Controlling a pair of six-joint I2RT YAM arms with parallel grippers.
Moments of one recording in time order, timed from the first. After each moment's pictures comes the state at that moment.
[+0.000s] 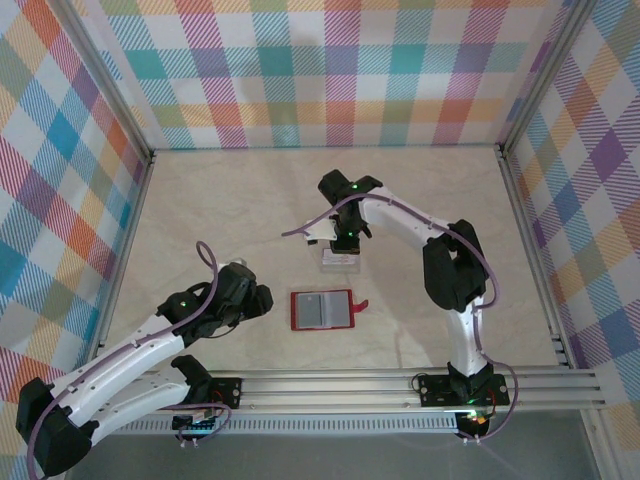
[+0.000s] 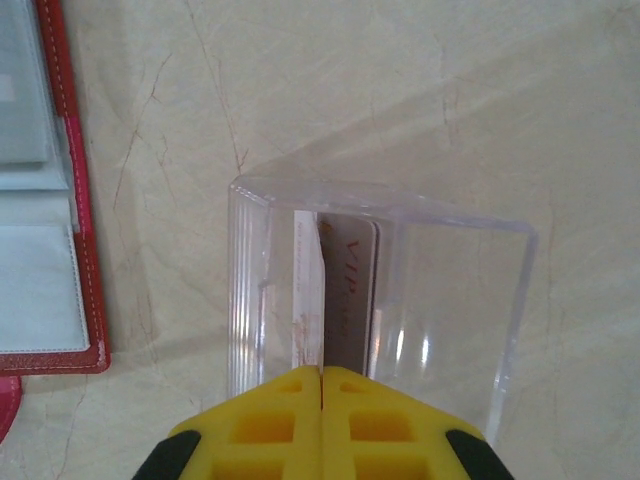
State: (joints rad) left arm -0.73 0.83 0.62 -0.75 -0.17 -0.90; right arm 0.67 2.05 1.74 -1.07 -0.12 -0.97
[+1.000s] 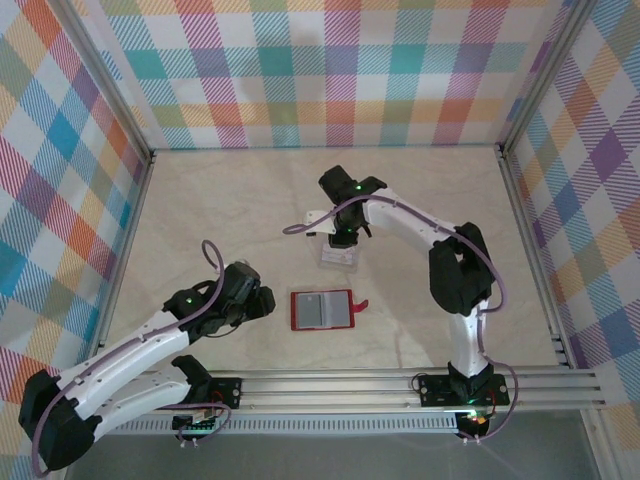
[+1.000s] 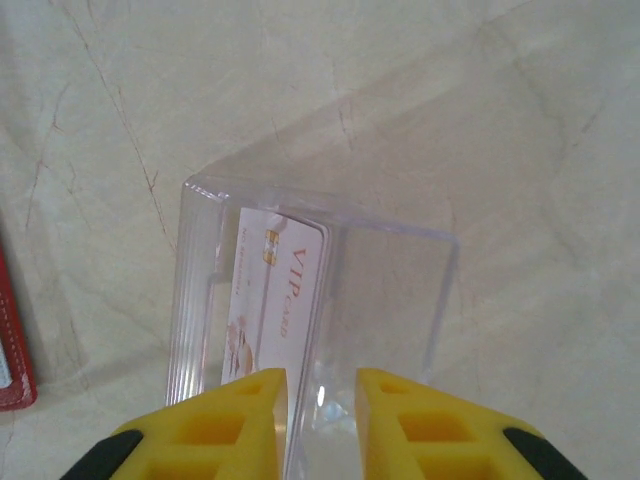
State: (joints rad) left arm -0.73 0.89 0.62 -0.74 -0.14 -0.89; right arm 0.67 1.99 1.70 -0.94 -0.05 -0.92
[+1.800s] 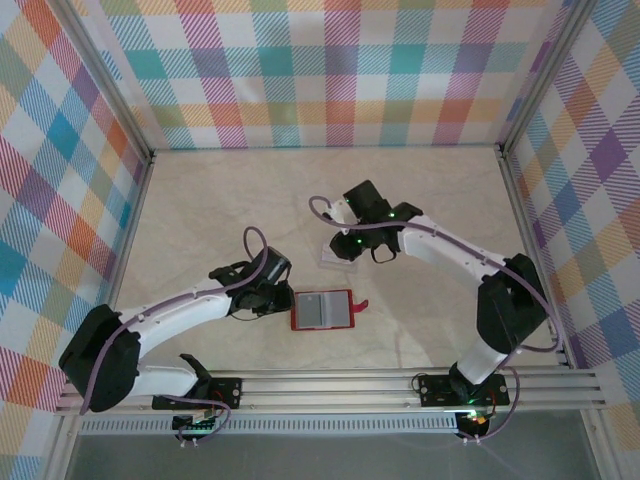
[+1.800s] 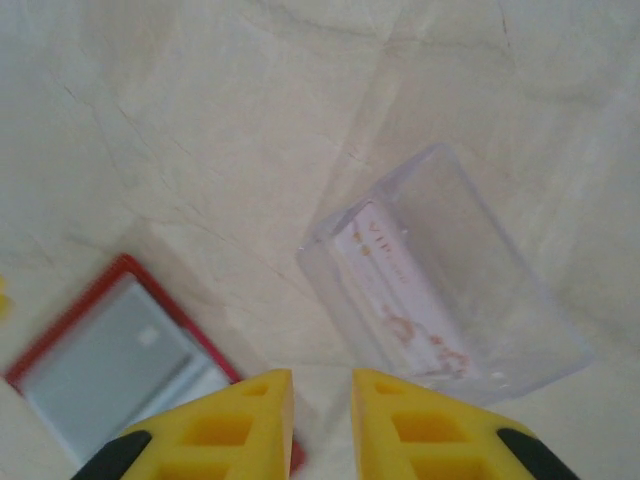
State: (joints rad) left arm -0.73 1.29 0.72 -0.55 0.06 -0.87; right arm 0.68 1.62 1.27 -0.64 -0.20 -0.05
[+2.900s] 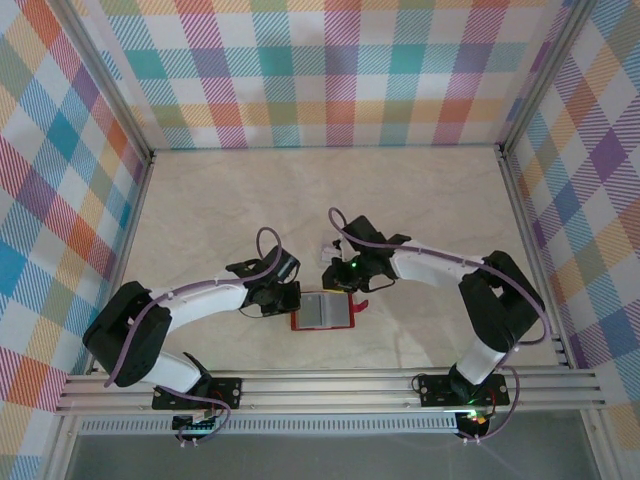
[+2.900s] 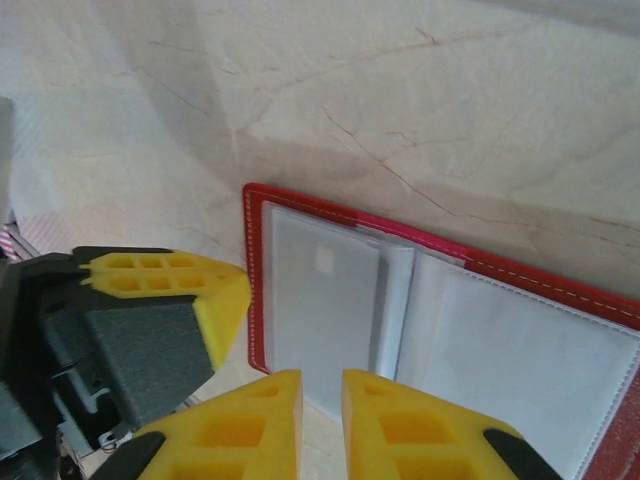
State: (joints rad) left arm -0.71 1.45 0.73 -0.45 0.14 -0.84; right arm 0.73 1.67 1.01 -0.41 -0.51 0.74
